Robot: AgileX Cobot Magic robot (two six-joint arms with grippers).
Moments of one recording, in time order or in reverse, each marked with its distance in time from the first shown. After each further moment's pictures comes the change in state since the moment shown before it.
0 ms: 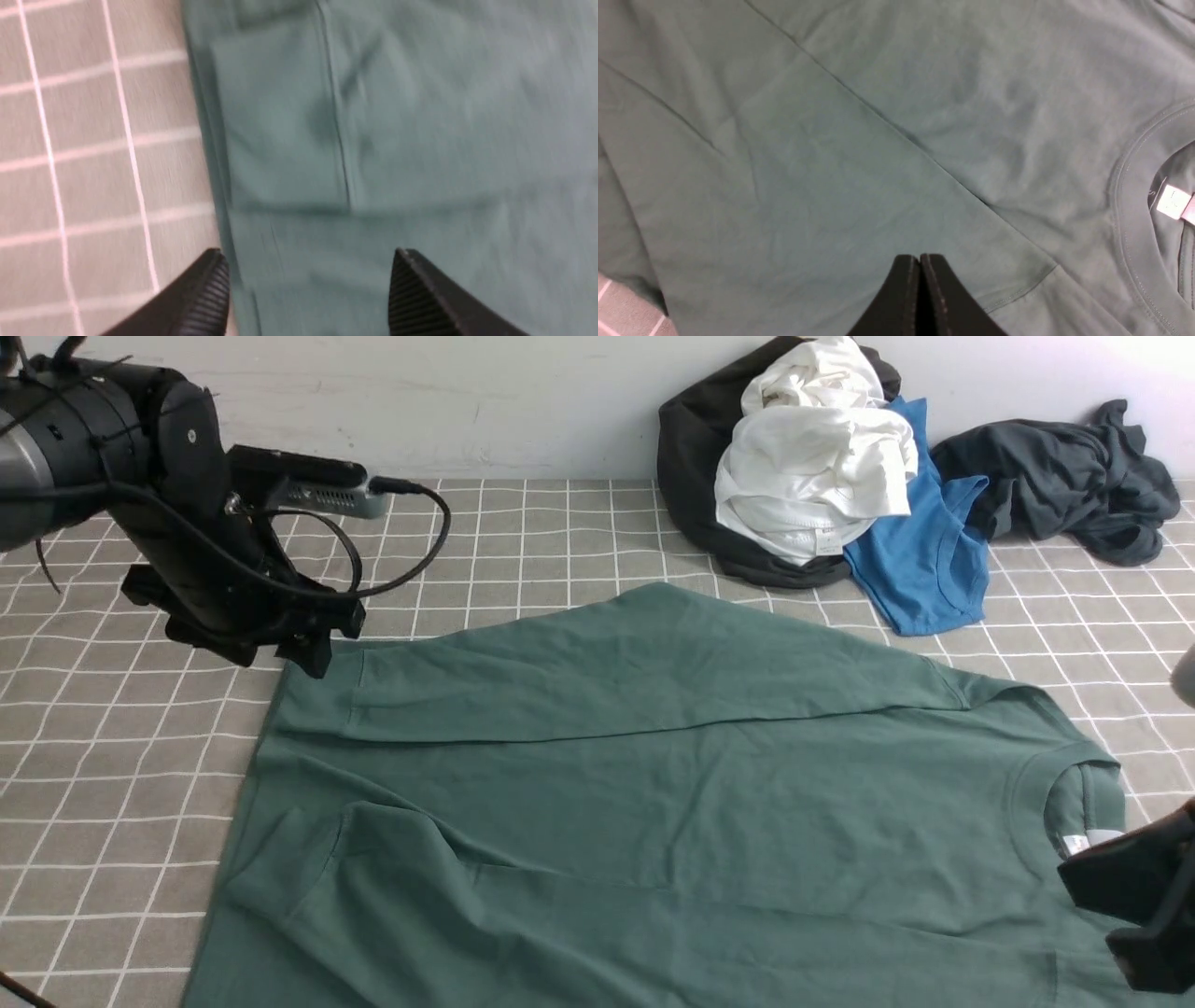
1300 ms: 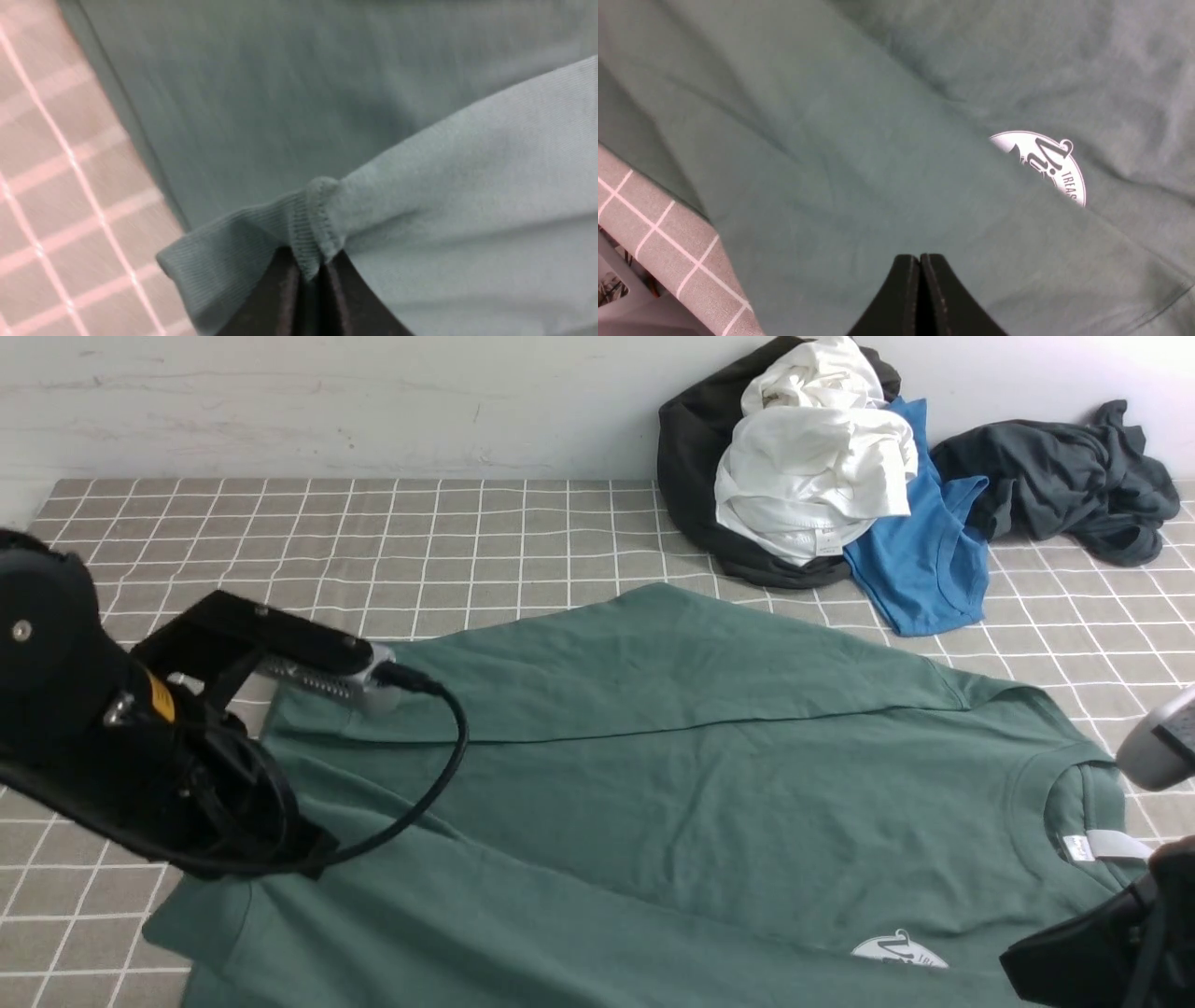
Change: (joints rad) right arm 0.000 -0.011 0.085 0.217 0.032 -0.129; left arm -0.219 -0.580 0.524 0.017 0.110 0.056
